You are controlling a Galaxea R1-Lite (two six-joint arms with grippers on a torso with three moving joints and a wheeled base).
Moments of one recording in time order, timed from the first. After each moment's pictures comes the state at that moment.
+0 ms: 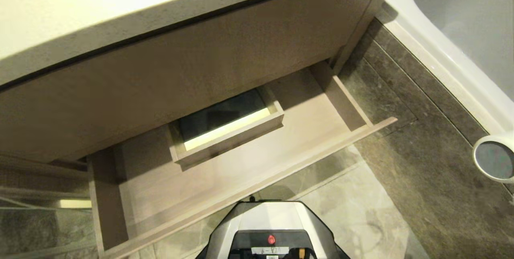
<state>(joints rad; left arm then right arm) 0.00 0.00 0.00 0.00 0.00 0.00 0.01 0.73 -0.28 -0.21 -0.26 -0.23</state>
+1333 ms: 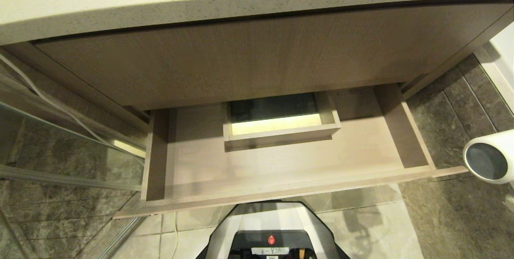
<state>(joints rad) 0.00 0.00 0.00 0.00 0.00 0.00 0.03 0.77 -0.29 -0.19 -0.26 -0.24</state>
